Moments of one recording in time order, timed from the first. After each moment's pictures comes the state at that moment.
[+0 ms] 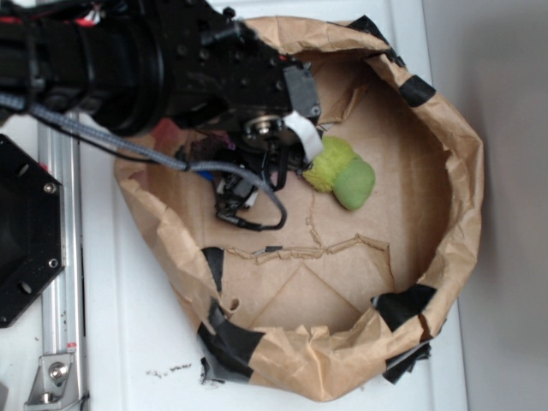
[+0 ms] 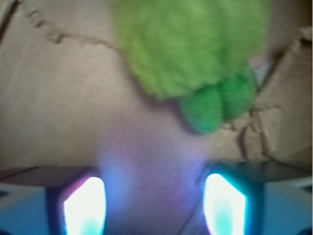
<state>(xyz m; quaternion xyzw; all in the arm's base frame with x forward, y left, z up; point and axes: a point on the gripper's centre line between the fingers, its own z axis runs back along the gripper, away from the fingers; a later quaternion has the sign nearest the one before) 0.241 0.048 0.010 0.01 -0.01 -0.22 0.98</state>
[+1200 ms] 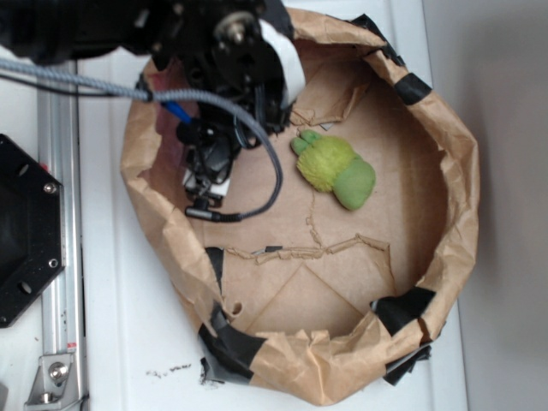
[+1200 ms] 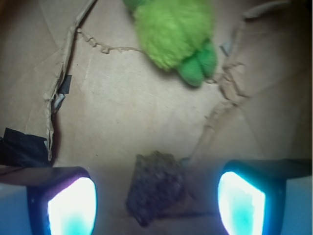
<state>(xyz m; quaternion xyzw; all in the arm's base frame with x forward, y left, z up) 0.219 0.059 0.067 -0.06 0.00 -0.14 0.99</state>
